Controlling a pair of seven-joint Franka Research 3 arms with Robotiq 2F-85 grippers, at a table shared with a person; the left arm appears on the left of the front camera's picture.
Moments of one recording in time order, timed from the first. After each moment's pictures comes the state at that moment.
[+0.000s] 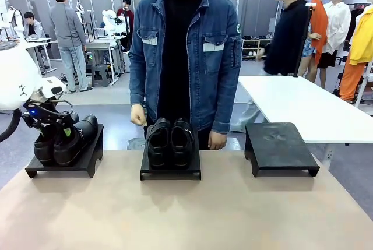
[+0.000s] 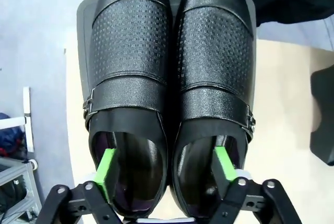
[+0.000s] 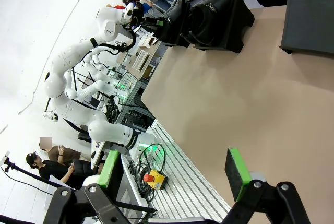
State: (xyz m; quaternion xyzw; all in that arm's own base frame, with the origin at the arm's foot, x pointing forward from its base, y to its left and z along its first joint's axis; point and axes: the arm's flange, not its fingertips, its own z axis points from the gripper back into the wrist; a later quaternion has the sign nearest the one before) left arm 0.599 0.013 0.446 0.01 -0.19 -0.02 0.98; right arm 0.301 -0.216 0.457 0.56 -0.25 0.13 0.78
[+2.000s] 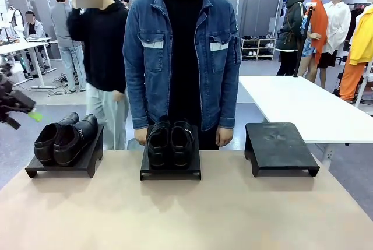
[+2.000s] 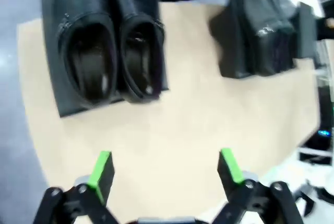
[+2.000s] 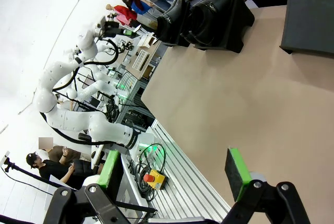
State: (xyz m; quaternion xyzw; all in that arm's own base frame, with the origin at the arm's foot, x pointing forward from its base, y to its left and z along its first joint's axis) left arm 0.476 0.102 0.525 -0.24 -0.19 -0.08 0.95; right arm 0.301 -0.215 0.457 0.56 -0.25 0.13 0.78
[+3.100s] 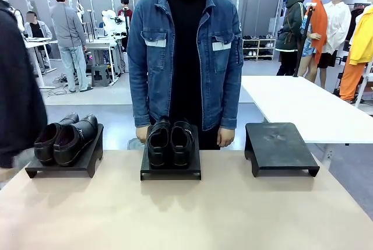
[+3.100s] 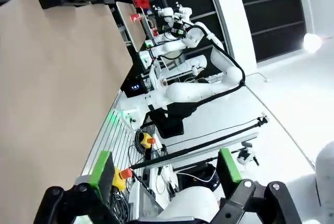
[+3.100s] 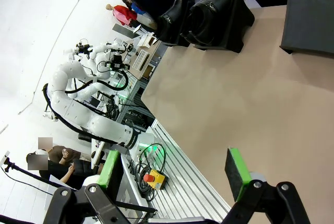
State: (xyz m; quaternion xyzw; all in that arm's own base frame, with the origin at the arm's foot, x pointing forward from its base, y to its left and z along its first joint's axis) left arm 0.349 0.223 0.372 -0.69 -0.10 -0.16 0.70; right arm 0.301 -0.215 0.457 0.56 -0.25 0.13 0.78
